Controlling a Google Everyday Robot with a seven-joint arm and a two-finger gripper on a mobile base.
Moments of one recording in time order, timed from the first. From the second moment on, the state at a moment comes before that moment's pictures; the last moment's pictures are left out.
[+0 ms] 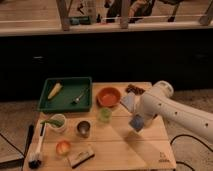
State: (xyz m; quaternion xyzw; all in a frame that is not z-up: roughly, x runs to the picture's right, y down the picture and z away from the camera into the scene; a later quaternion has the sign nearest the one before) arm 0.180 0.147 0.749 -0.21 -0.10 -0.32 0.92
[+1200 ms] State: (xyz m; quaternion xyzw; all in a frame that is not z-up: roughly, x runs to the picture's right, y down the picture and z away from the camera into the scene) arm 0.103 0.105 0.751 -0.22 -0.14 -0.45 0.85
